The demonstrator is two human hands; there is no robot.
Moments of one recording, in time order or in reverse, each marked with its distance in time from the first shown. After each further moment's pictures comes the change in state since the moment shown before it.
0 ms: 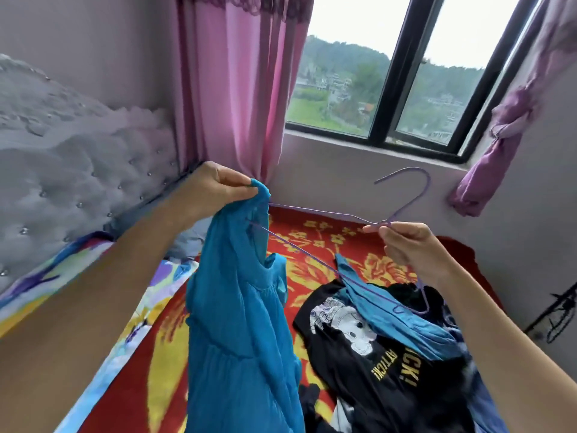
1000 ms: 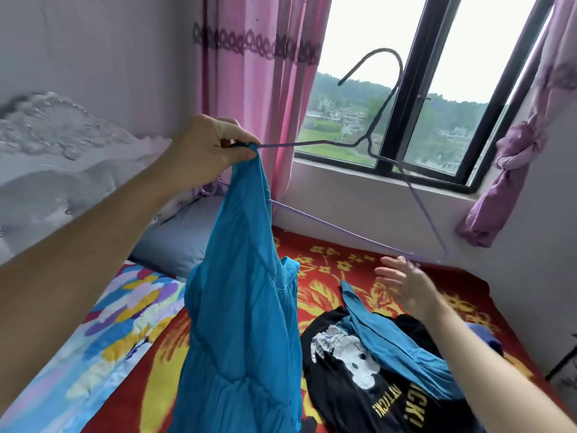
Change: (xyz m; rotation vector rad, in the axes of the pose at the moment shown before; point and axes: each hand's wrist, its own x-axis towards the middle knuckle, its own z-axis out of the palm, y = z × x) left_hand -0.005 0.085 -0.015 0.460 0.176 0.473; right_hand 0.014 0.066 -0.045 0.308 0.247 0.447
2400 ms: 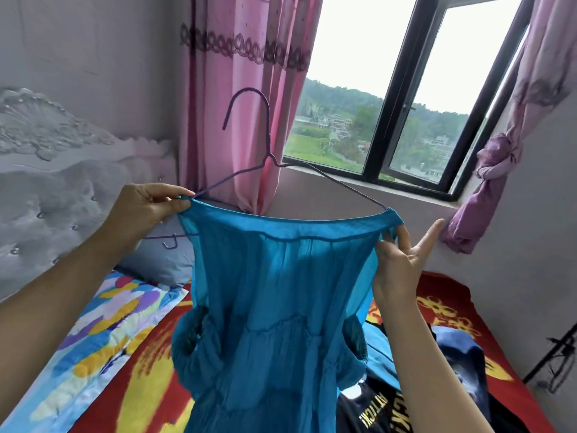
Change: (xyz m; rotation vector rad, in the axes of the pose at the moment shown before) left_hand -0.052 -0.101 0.018 -0.381 0.206 -0.358; right_hand -0.038 -0.043 0.077 0.380 0.237 -0.688
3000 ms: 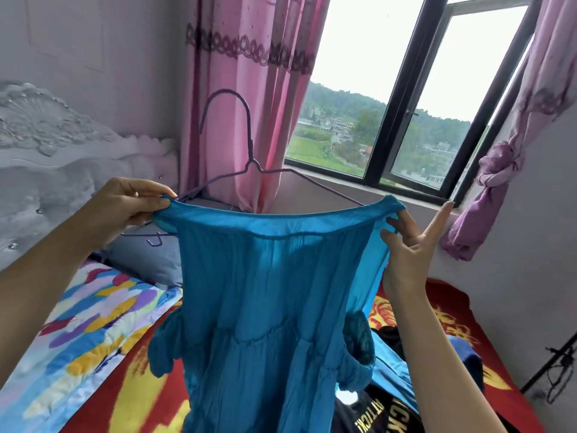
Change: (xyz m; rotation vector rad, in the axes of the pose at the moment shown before) left_hand 0.004 -0.001 -0.032 -0.130 -0.163 -0.156; right_hand 0.012 -0.015 0.008 -0.156 -0.096 -0.139
